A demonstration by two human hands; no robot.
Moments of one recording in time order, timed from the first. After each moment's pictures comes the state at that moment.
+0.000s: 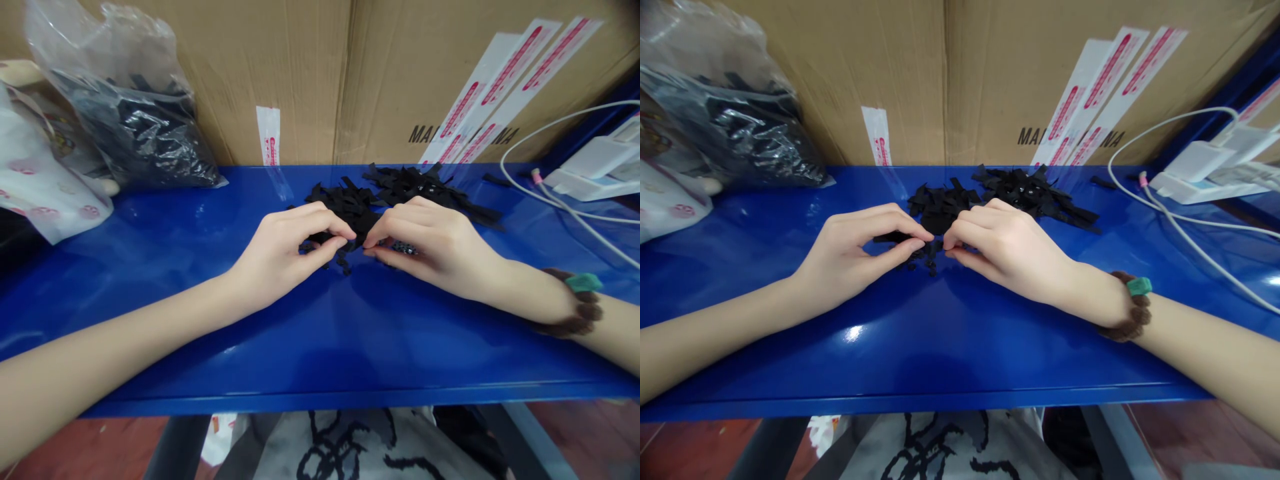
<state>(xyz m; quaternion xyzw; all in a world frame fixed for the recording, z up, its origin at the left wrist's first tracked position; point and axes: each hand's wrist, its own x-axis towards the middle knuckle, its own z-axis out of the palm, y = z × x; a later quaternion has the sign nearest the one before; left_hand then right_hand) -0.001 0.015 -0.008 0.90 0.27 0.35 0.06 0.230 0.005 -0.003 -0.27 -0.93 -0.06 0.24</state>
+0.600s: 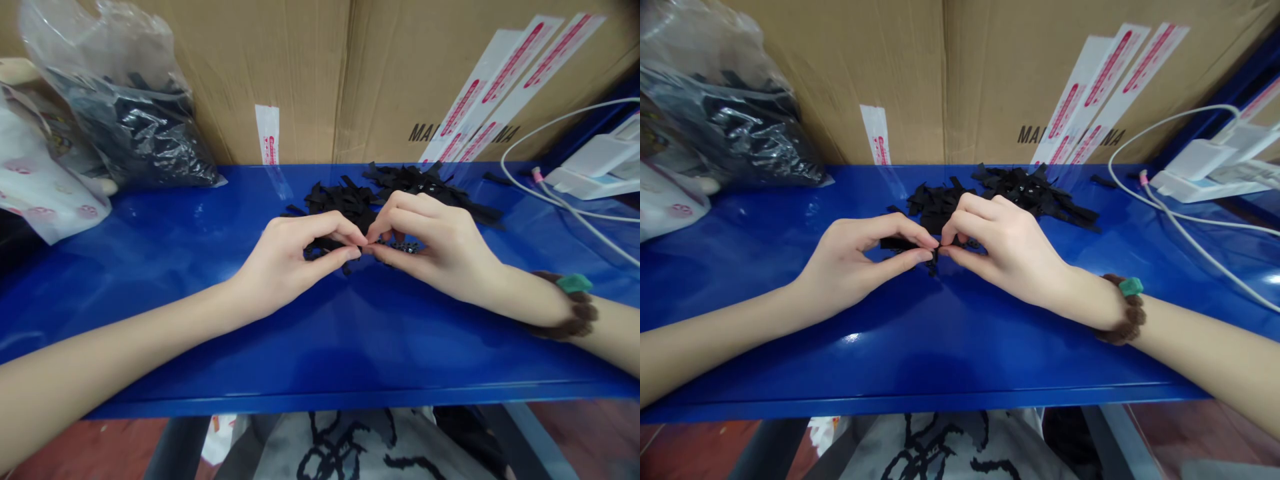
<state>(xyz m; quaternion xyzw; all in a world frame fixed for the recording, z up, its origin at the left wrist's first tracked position) 0.006 0.006 -0.005 0.87 0.27 0.37 0.18 0.223 0.003 -0.007 -0.30 -0.90 -0.04 0.31</state>
